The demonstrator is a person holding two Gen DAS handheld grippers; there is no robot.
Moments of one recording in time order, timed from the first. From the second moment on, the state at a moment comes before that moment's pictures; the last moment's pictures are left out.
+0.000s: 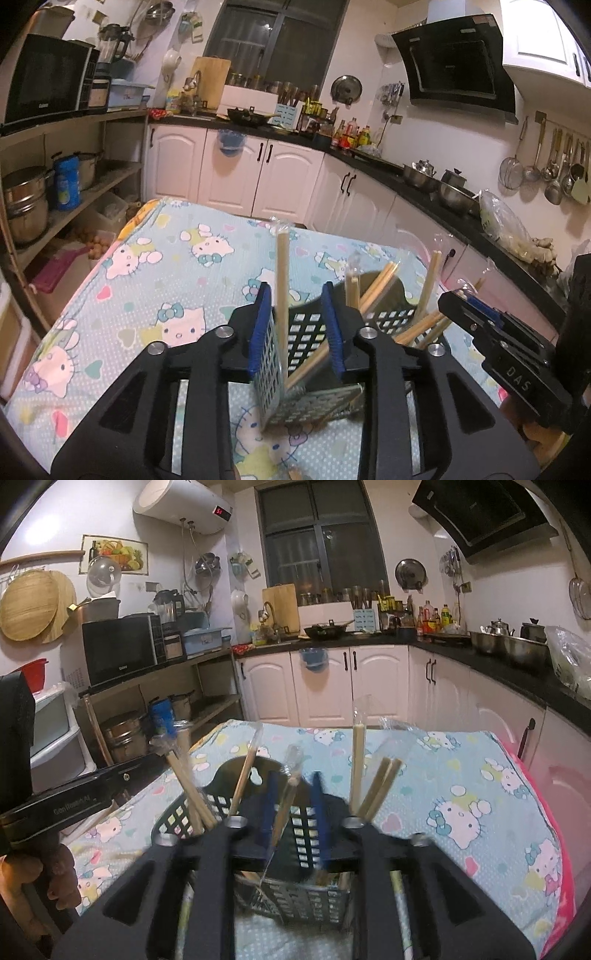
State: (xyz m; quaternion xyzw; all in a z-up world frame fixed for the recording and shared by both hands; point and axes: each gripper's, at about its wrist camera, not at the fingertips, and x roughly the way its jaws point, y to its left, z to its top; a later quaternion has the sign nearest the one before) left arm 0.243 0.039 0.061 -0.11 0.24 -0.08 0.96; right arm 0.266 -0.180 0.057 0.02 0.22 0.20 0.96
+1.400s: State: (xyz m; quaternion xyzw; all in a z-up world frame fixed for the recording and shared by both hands) left arm 0.132 0.078 0.046 -0.13 0.25 -0.03 0.96; right arm 0.169 -0.198 0.053 0.02 0.25 0.20 0.95
